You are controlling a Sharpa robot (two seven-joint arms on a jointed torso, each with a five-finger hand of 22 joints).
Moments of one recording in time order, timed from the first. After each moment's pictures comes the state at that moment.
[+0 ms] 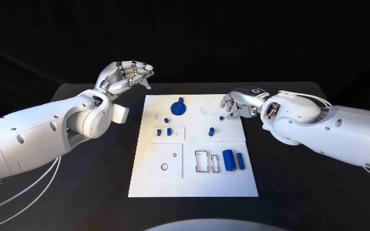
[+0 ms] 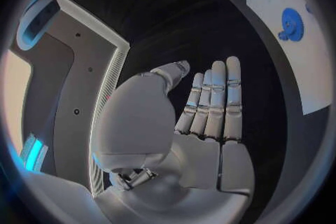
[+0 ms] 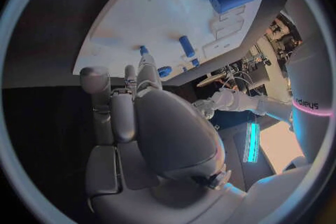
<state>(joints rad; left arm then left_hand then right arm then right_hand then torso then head) 1.18 -0.88 -0.01 1.41 -0.24 -0.24 0.55 1.36 -0.19 0.52 0.11 0.20 0.81 0.21 0.37 0.28 0.88 0.15 0.46 0.12 0.93 0.08 0.98 0.34 0.17 0.88 0.18 0.77 0.53 1.26 -0.89 -0.15 1.57 -1.63 -0.25 -0.13 1.80 0.07 -0.30 0.29 0.20 0.85 0.17 0.29 0.22 1.04 0.11 0.19 0.10 1.46 0.02 1.32 1.17 0.14 1.30 0.11 0.89 1.13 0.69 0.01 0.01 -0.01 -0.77</state>
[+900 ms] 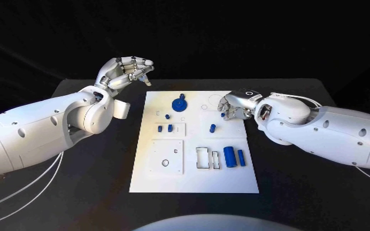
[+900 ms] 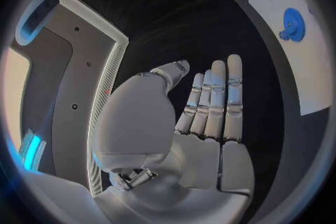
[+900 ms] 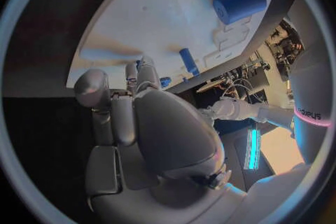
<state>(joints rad) 1.18 -0.87 -0.01 1.41 -0.20 -0.24 0.54 1.36 -0.19 0.51 0.11 0.20 0.80 0.21 0.38 0.27 0.88 0.15 0.45 0.11 0.95 0.08 0.98 0.35 0.17 0.93 0.17 0.77 0.52 1.23 -0.83 -0.15 1.52 -1.66 -0.23 -0.14 1.80 0.08 -0.28 0.29 0.20 0.91 0.16 0.27 0.21 1.10 0.09 0.17 0.07 1.47 0.02 1.35 1.22 0.12 1.34 0.11 0.98 1.20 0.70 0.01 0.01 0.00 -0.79</state>
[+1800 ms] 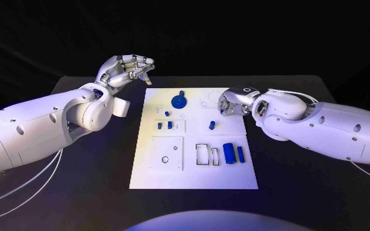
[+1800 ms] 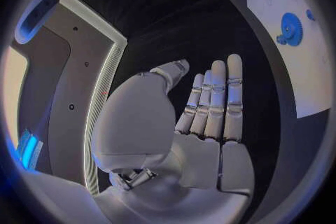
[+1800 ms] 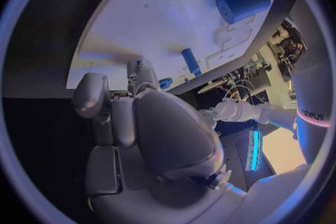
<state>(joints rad) 1.18 -0.88 -0.01 1.42 -0.21 -0.23 0.51 1.37 -0.19 0.50 0.11 0.20 0.79 0.20 0.38 0.27 0.88 0.16 0.45 0.10 0.95 0.08 0.98 0.35 0.17 0.95 0.17 0.77 0.52 1.22 -0.81 -0.14 1.50 -1.67 -0.21 -0.16 1.82 0.10 -0.20 0.29 0.20 1.01 0.15 0.29 0.24 1.22 0.06 0.15 0.07 1.46 -0.01 1.38 1.24 0.11 1.36 0.09 1.06 1.27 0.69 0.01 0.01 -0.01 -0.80</state>
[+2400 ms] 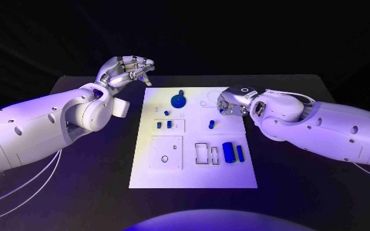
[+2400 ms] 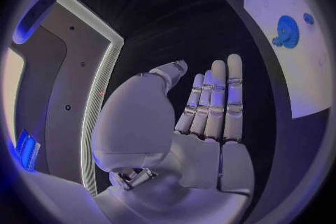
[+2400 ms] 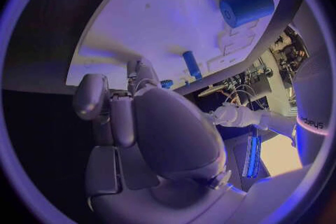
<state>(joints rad) 1.18 -0.88 -0.01 1.43 -0.21 -0.24 0.47 1.35 -0.18 0.48 0.13 0.20 0.79 0.20 0.38 0.27 0.87 0.16 0.45 0.10 0.96 0.08 0.98 0.35 0.17 0.95 0.18 0.77 0.51 1.22 -0.81 -0.14 1.51 -1.73 -0.21 -0.20 1.80 0.05 -0.05 0.32 0.20 1.02 0.15 0.30 0.26 1.26 0.06 0.09 0.07 1.46 -0.01 1.38 1.23 0.11 1.36 0.09 1.07 1.29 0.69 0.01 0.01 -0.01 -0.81</state>
